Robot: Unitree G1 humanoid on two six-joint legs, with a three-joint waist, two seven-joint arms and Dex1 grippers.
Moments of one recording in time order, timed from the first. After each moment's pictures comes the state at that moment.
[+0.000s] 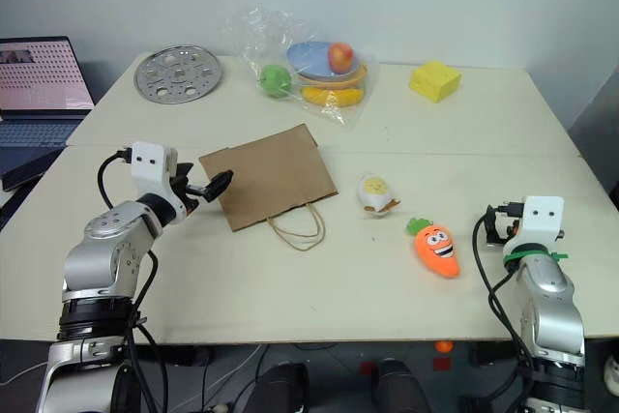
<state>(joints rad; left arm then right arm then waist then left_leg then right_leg) -0.45 0.52 0.24 0.15 -0.28 0.50 -0.45 -0.15 -0.34 -0.34 -0.11 0.14 0.45 0.09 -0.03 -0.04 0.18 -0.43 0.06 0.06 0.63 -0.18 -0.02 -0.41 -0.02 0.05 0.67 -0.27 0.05</state>
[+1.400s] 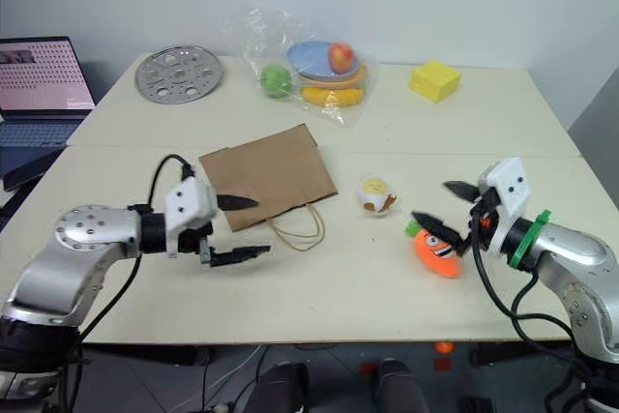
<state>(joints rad) -0.35 0.84 -0.09 -0.11 -0.25 0.24 -1.11 -0.19 -0.73 -0.23 -0.58 0.73 0.85 0.70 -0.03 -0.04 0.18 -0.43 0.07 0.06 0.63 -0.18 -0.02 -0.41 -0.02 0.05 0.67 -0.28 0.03</state>
